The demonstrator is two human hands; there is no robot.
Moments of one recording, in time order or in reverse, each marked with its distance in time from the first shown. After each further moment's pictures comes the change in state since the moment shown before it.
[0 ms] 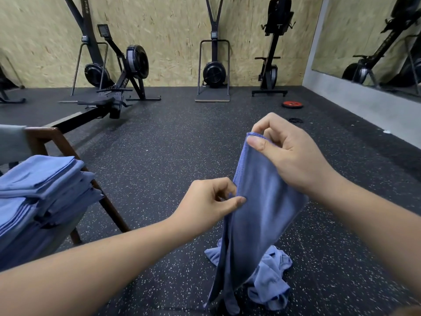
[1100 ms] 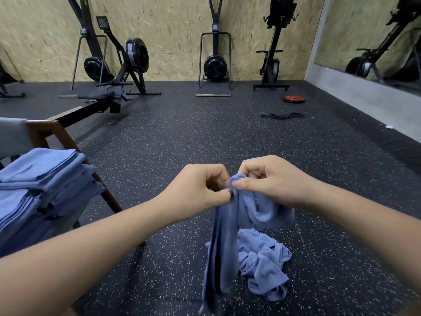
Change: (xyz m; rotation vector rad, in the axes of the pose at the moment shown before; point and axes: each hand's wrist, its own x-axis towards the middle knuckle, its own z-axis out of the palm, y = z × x) left_hand -0.003 0.020 -0.036 0.079 -0.117 0.033; right_hand -0.026 0.023 0.024 0.009 -0.471 0.144
